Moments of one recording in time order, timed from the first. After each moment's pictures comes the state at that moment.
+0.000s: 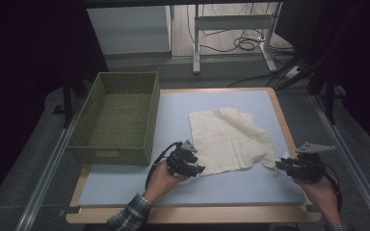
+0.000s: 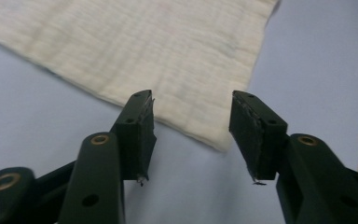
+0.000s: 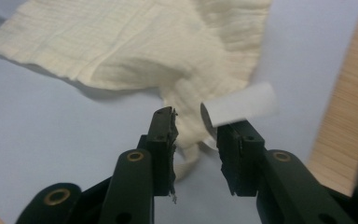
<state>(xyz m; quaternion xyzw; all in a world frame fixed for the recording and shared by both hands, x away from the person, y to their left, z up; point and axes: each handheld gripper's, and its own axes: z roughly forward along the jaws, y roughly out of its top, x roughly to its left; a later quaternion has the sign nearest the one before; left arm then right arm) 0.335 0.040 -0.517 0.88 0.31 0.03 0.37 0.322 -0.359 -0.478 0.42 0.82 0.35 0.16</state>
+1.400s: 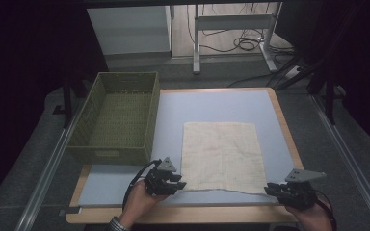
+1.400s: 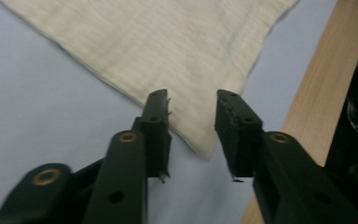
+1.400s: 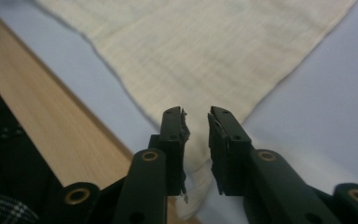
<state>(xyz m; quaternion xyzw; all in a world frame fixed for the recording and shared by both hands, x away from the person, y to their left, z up) 0.278 0.101 -0.511 0.87 0.32 0.04 0.36 0.257 -0.333 -0.497 0.36 0.85 0.37 0.11</state>
